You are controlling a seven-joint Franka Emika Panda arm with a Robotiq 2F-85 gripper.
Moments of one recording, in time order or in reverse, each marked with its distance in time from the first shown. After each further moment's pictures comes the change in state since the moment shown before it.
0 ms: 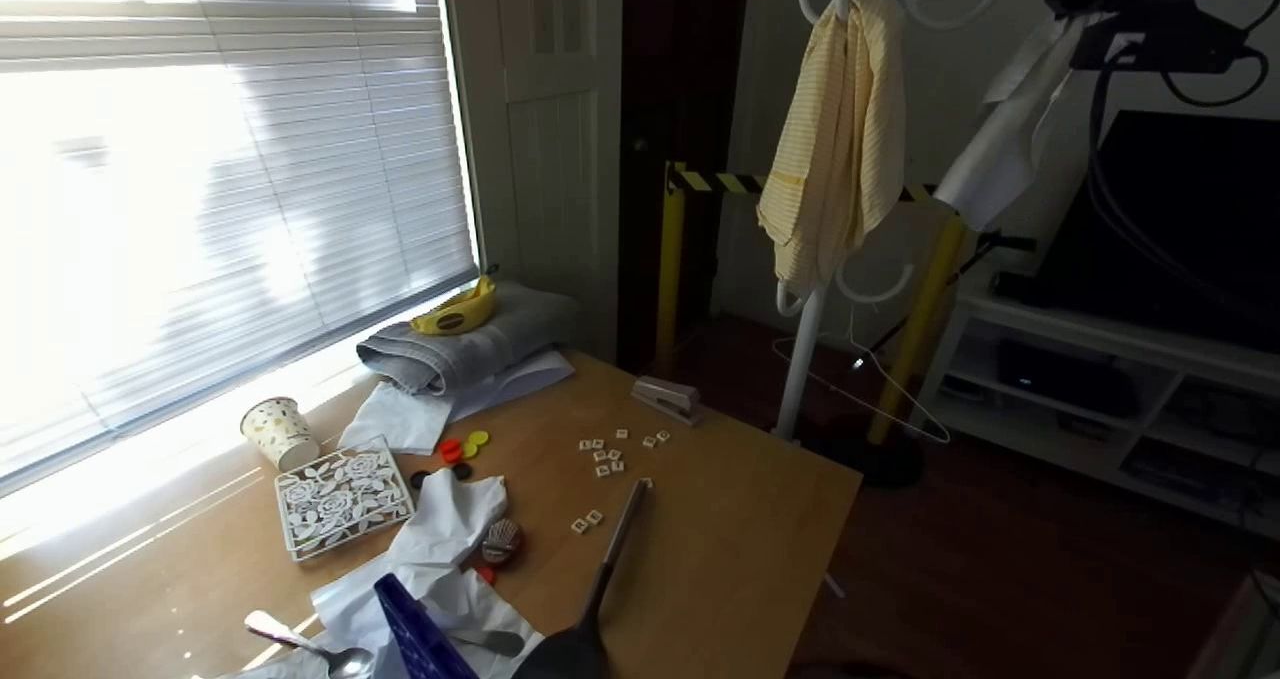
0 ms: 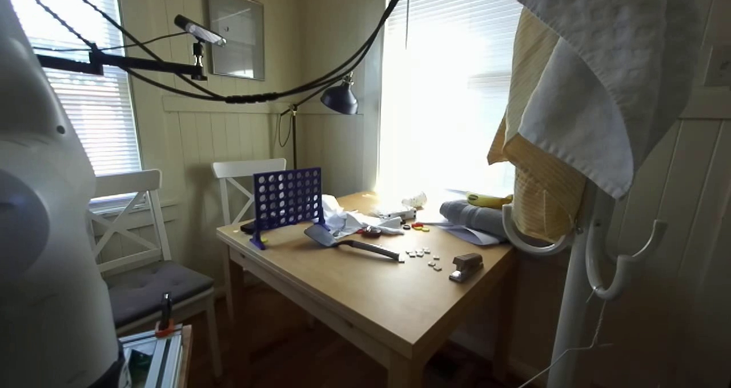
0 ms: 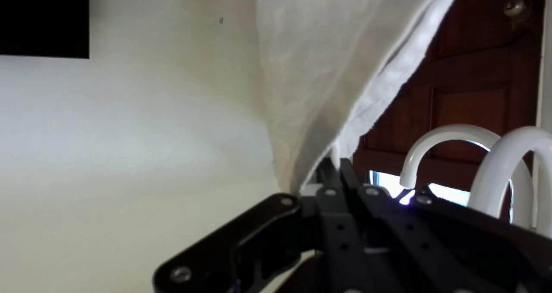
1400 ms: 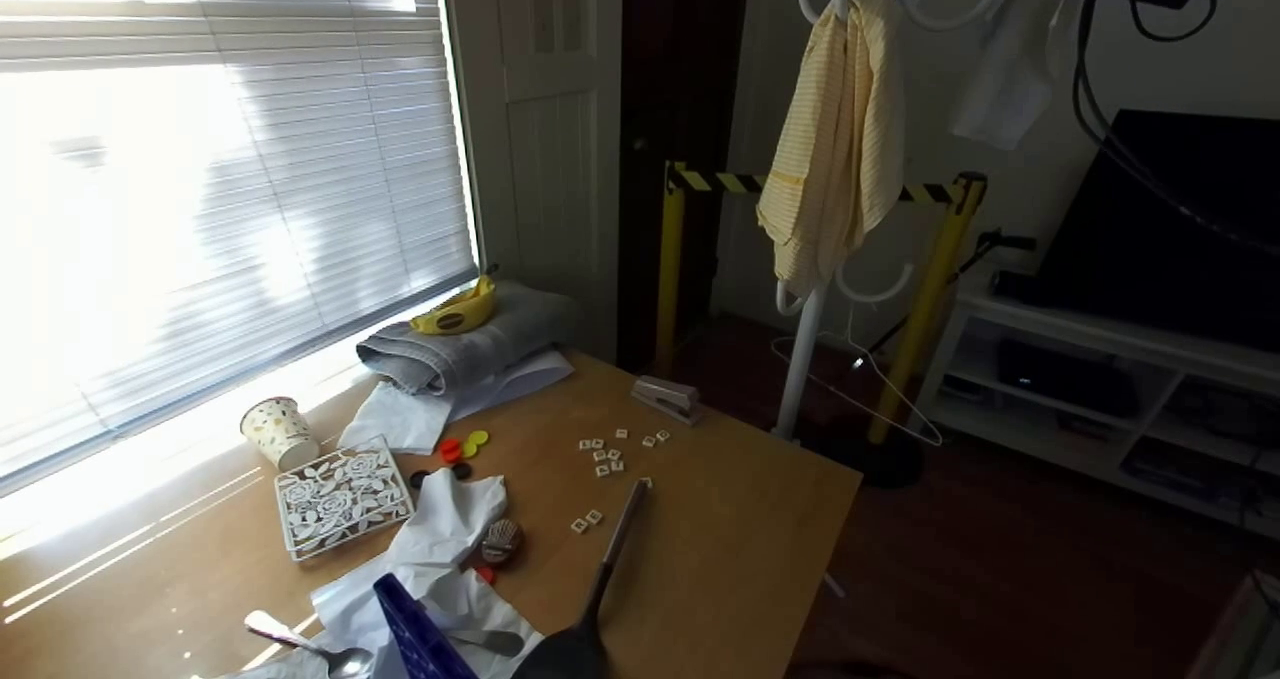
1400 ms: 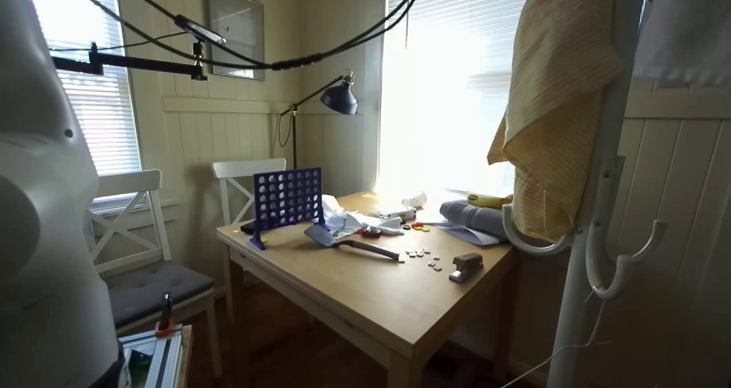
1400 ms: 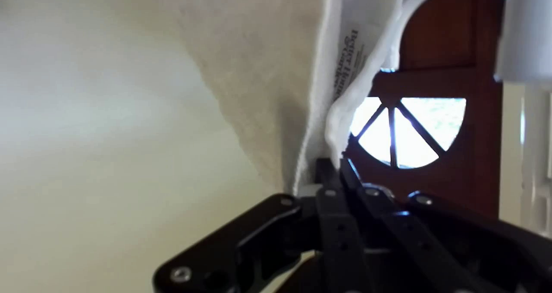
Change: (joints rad) arm -0.040 0.087 -0.049 0.263 -0.012 -0.209 0.003
